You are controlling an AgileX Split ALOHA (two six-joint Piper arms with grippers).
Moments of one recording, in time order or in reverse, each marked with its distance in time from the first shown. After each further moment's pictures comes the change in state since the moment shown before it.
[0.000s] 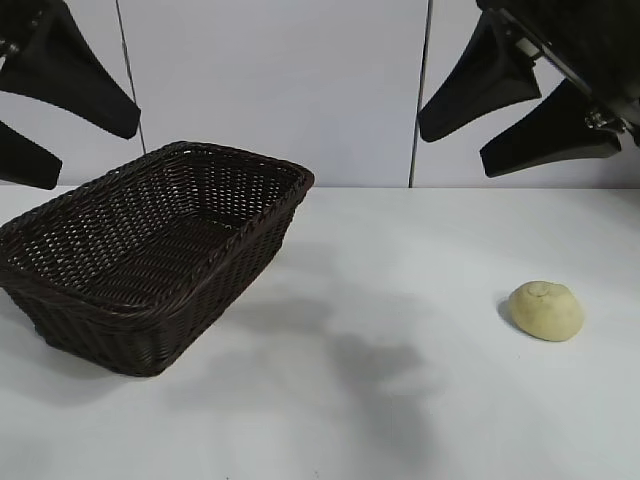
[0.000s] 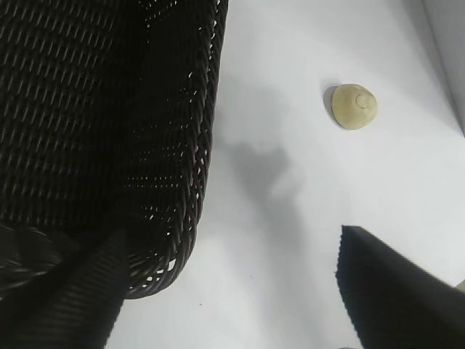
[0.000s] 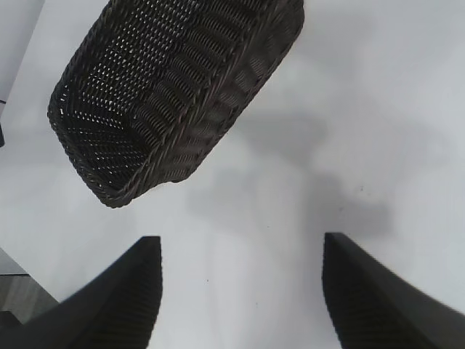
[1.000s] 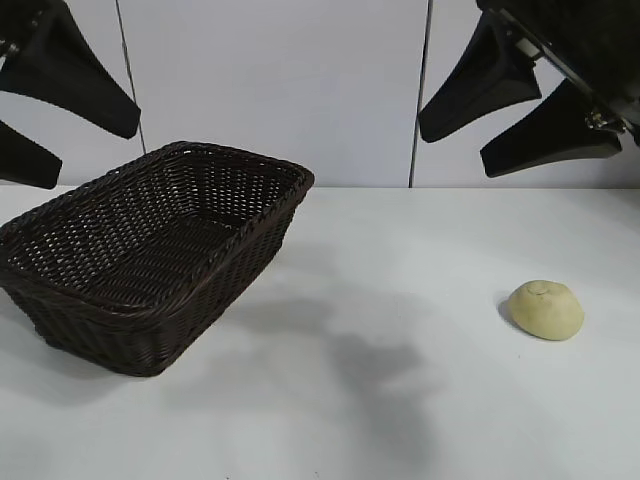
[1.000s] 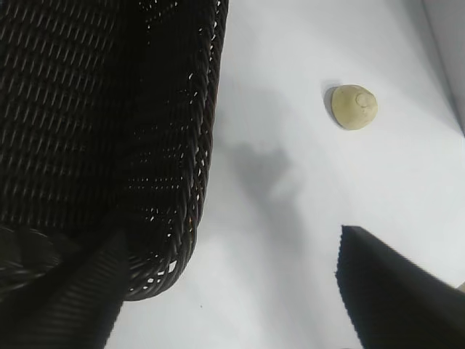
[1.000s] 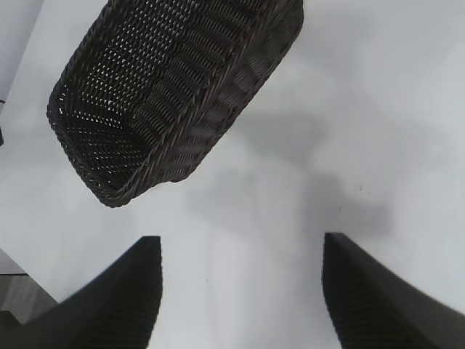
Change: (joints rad) left arm 0.000 0.000 0.000 0.000 -0.016 0.001; right arm 0.000 0.000 0.000 -0.004 0.000 0.000
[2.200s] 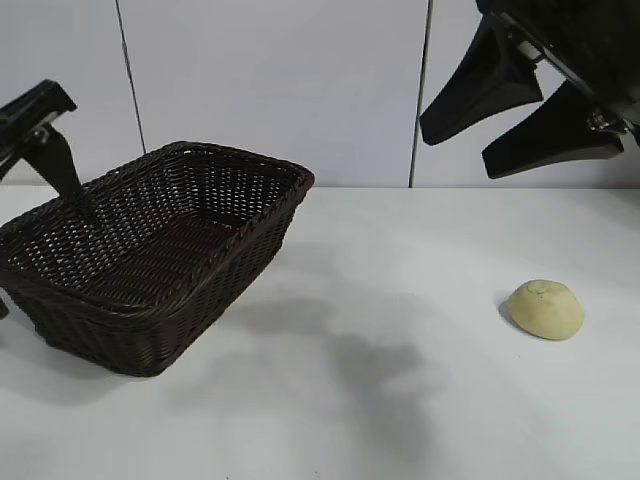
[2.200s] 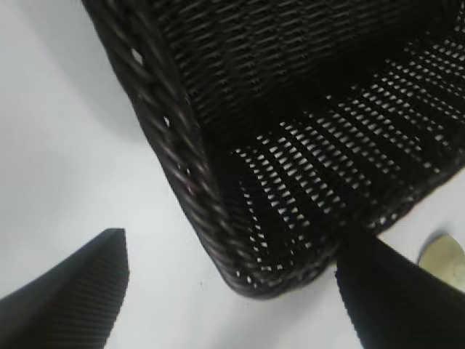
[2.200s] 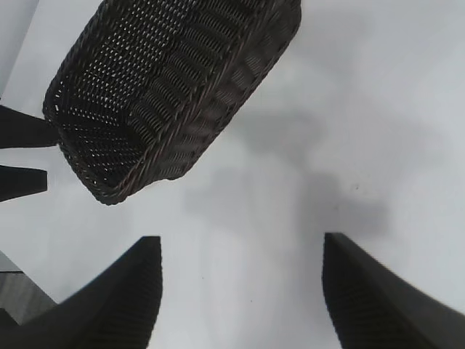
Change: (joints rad) left arm 0.000 0.207 0.000 0.367 -0.034 -1.133; right arm 0.000 0.000 0.000 -0.014 0.001 0.000
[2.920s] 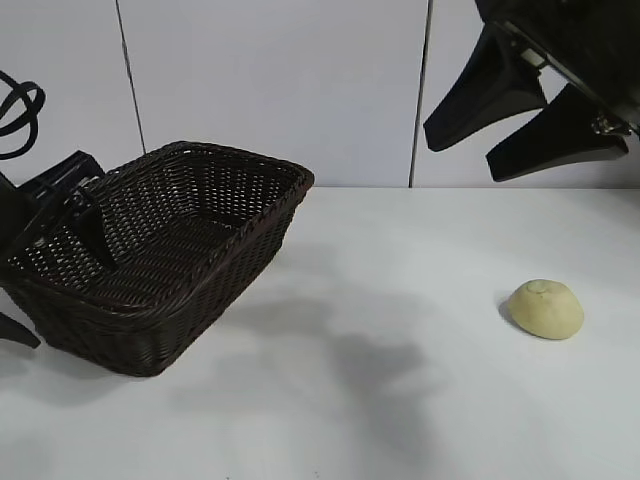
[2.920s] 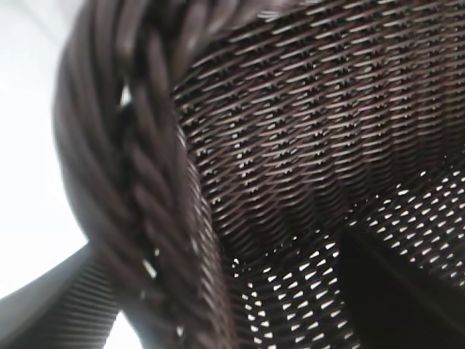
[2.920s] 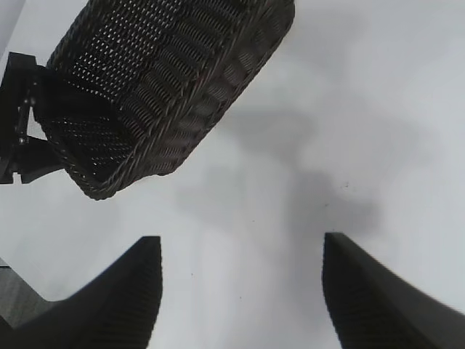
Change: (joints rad) left arm 0.000 0.175 0.000 -0.004 -0.195 -0.008; right arm 0.000 0.000 0.000 -0.025 0.000 0.000
